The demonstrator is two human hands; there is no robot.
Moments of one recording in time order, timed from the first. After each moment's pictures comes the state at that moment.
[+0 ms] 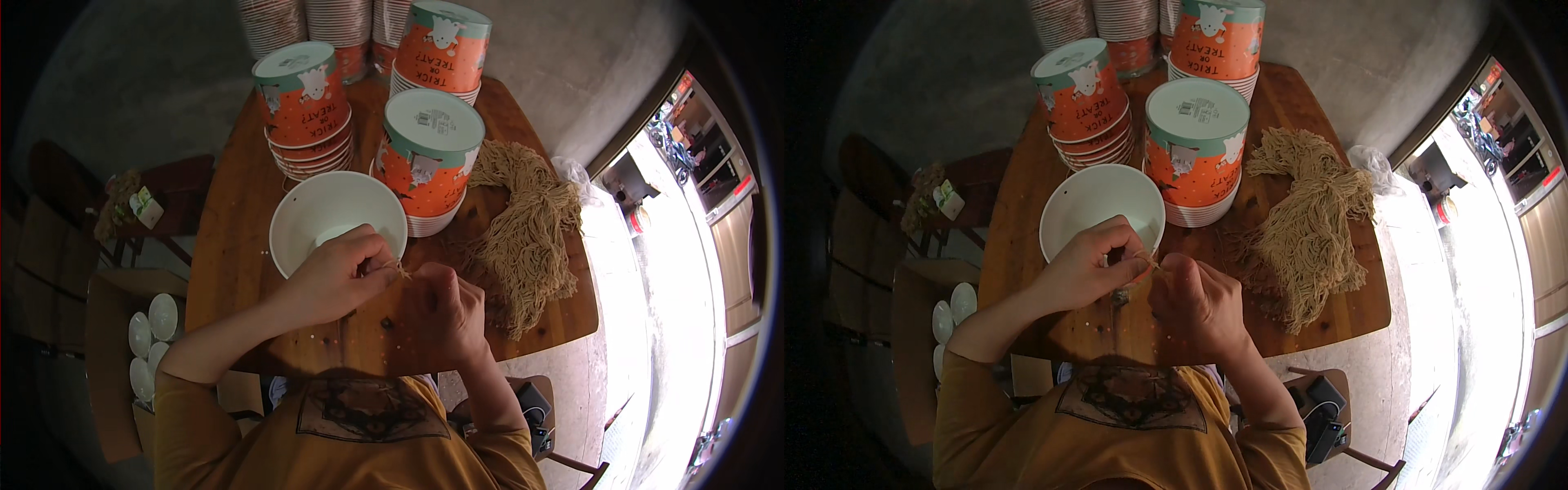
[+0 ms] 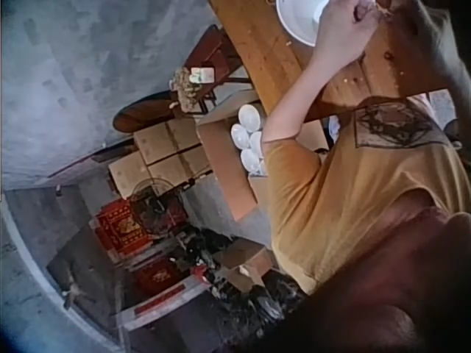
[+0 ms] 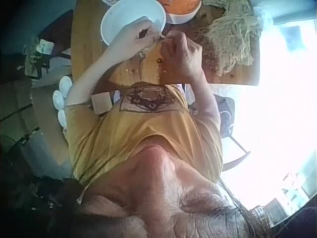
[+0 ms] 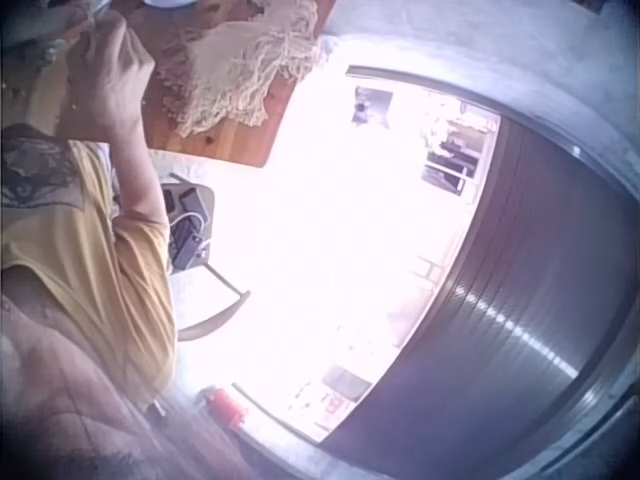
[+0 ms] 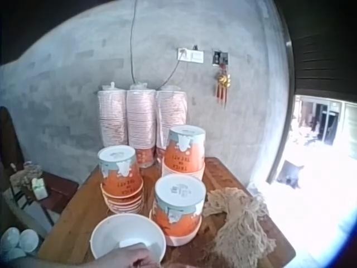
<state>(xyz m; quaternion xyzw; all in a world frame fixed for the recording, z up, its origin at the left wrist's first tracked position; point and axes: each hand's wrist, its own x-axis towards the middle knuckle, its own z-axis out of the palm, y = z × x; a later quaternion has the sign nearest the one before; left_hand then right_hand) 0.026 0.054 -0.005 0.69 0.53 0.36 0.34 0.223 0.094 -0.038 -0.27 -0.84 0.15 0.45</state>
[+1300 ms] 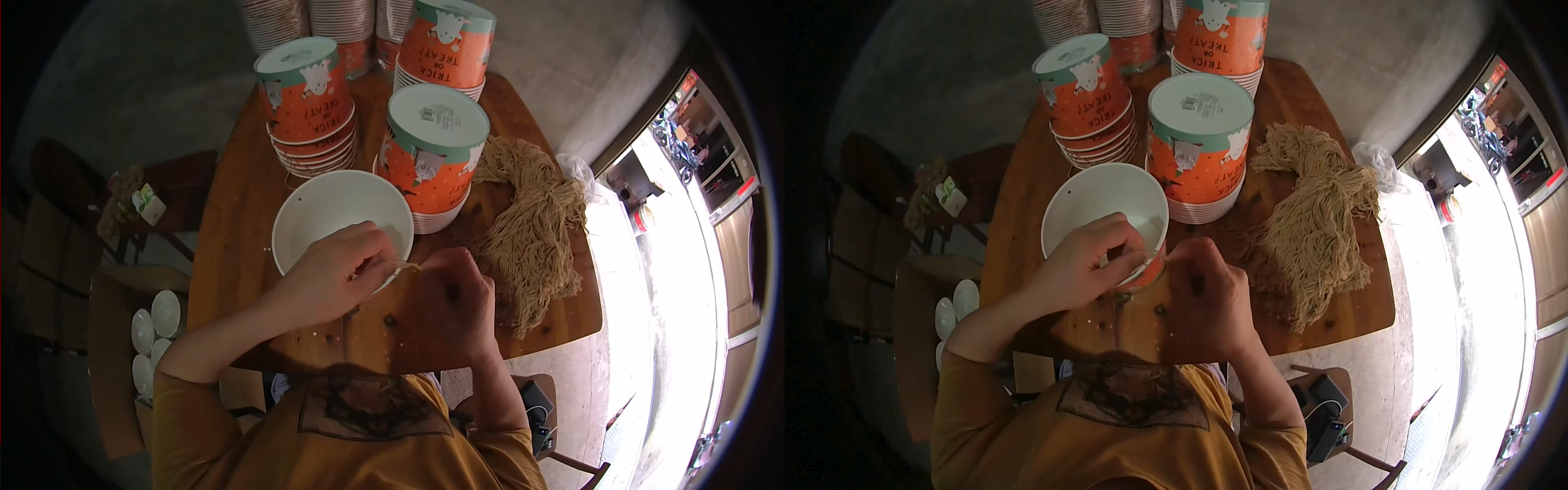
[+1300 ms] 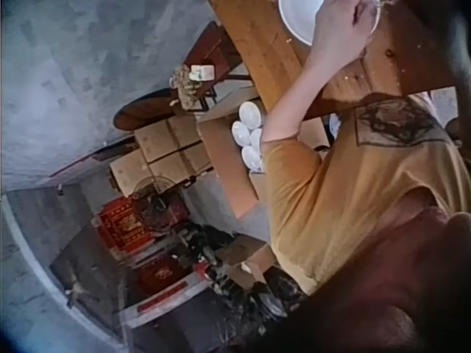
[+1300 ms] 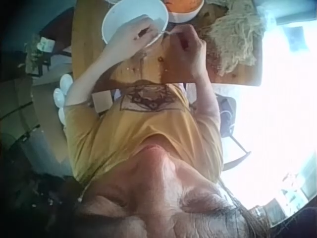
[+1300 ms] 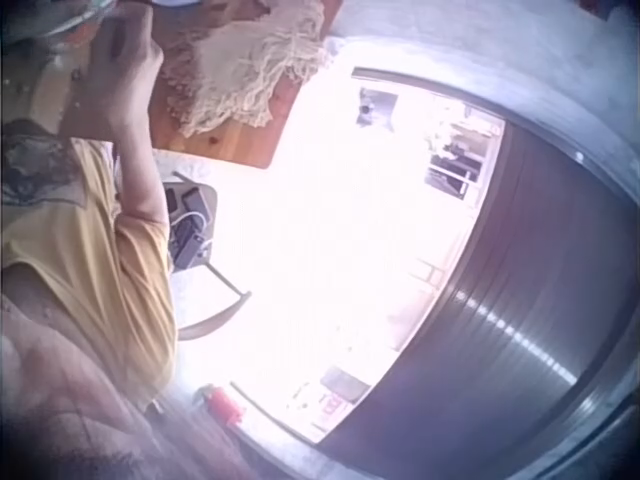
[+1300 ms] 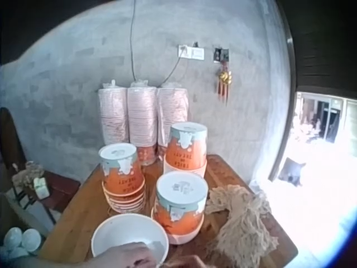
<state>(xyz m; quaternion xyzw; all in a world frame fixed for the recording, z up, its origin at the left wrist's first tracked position) 0.026 0.049 0.002 0.74 0.51 0.37 0.24 0.228 0.091 -0.025 -0.32 -0.76 0.37 0.43</state>
